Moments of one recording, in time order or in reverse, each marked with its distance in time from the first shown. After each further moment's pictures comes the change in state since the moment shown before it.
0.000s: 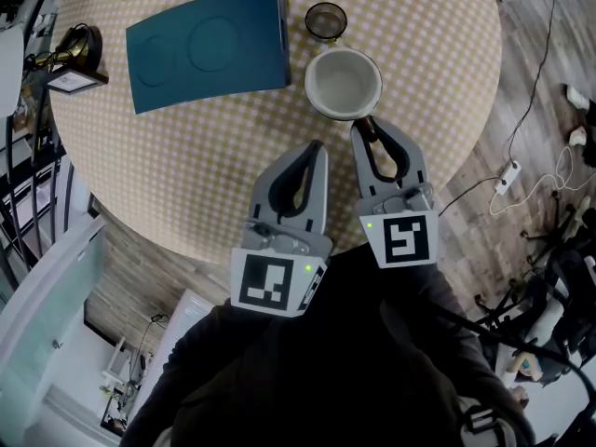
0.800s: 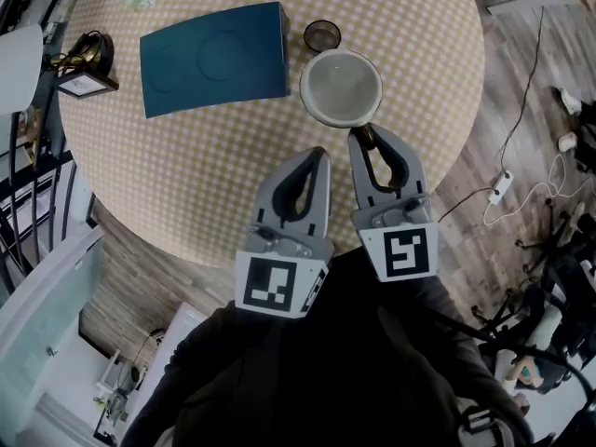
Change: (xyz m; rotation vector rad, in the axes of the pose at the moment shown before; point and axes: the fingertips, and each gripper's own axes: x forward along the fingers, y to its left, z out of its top) left arm -0.011 -0.022 0.024 0.000 -0.058 -0.013; right arm -0.026 -0.003 0.051 0.023 -0.127 -0.024
